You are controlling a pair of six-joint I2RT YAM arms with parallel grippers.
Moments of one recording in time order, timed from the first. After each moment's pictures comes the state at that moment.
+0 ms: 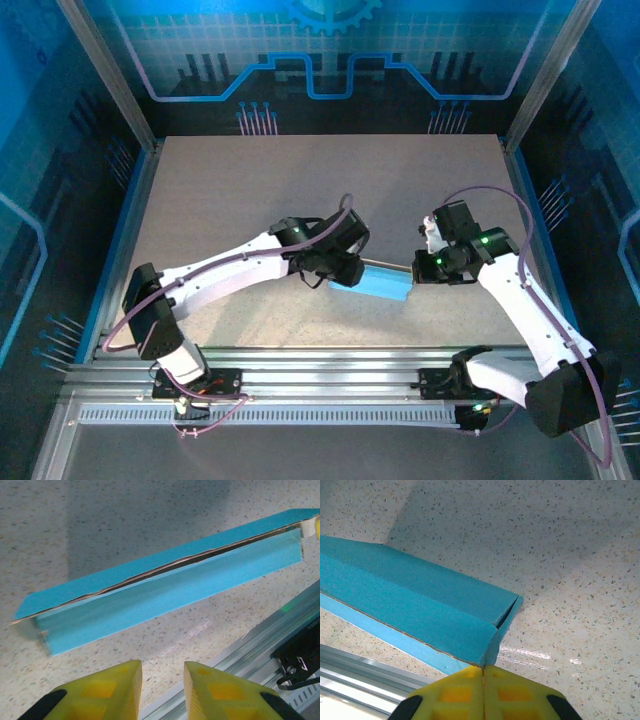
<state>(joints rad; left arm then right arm) -0.97 1.66 1.49 -0.90 0.02 -0.55 0.29 1.11 0.99 -1.11 -0.21 0.28</state>
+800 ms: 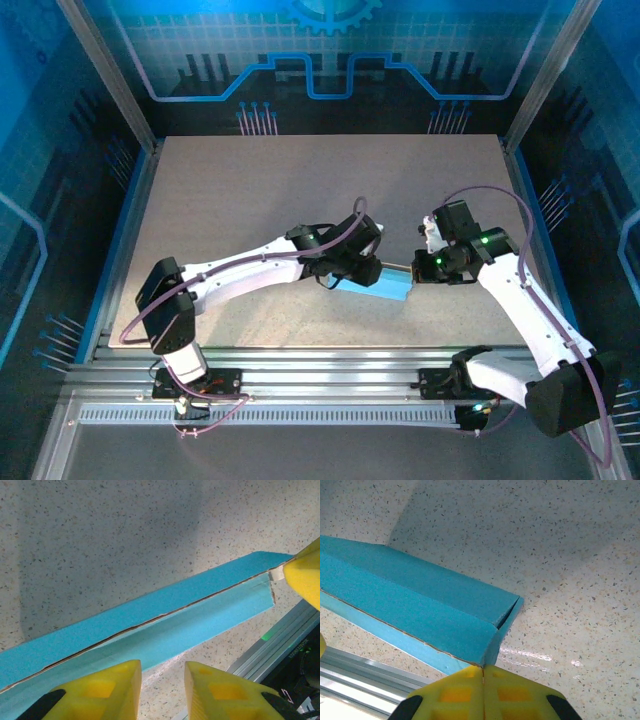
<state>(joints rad) -0.98 1.72 1.44 -0.68 0.04 -0.57 0.29 1.11 0.99 -1.10 -0.21 0.28</state>
